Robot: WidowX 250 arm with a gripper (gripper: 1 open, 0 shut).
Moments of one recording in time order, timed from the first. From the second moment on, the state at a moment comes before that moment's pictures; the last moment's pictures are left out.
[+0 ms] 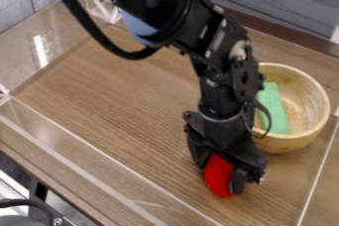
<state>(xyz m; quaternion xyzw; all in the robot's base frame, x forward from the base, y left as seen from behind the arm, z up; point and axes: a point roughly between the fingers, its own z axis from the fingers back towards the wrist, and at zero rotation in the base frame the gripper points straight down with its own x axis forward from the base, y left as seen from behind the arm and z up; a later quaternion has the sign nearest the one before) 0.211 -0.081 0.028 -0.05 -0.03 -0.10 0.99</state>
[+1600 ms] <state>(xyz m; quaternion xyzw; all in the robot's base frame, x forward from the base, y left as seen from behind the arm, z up) 0.220 -0.109 0.052 -0.05 -0.03 -0.18 0.98</state>
